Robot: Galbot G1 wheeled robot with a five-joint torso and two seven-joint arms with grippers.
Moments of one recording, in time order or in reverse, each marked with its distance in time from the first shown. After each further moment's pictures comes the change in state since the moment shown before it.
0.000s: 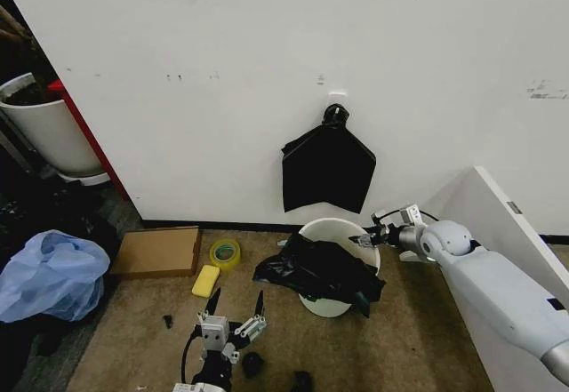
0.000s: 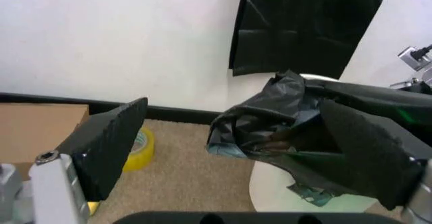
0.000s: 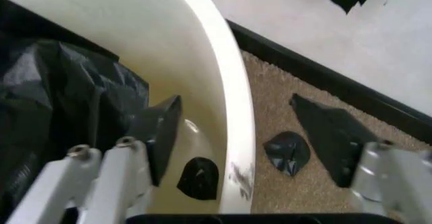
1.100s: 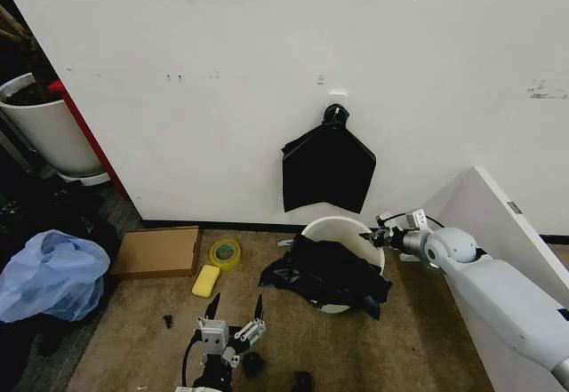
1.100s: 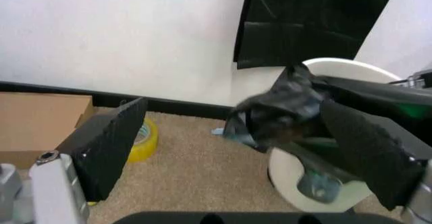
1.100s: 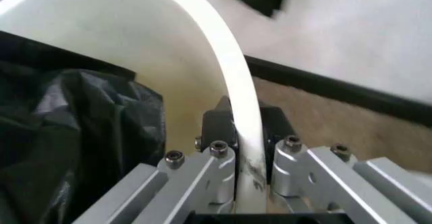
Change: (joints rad) left arm 0.003 0.004 0.014 0.012 -0.012 -0.002 -0.013; right arm -0.126 -0.046 0.117 0.147 0.235 -0.022 0.282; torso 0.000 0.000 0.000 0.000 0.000
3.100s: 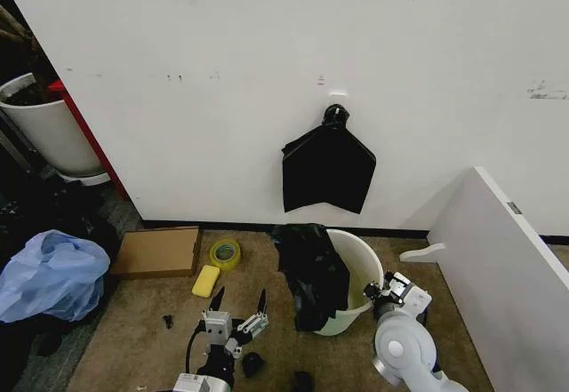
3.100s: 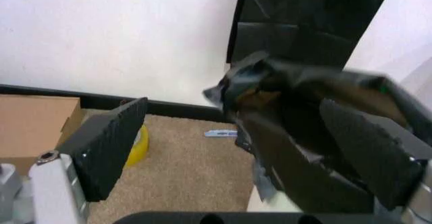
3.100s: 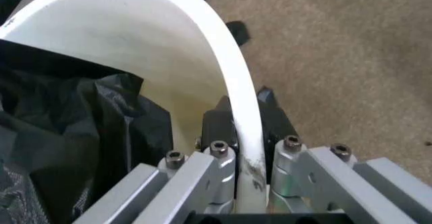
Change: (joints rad) left arm -0.060 0.028 0.010 0.010 -0.054 0.026 -0.002; right arm -0.626 0.417 0.191 0.569 0.161 0.308 1.008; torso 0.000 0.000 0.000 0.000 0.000
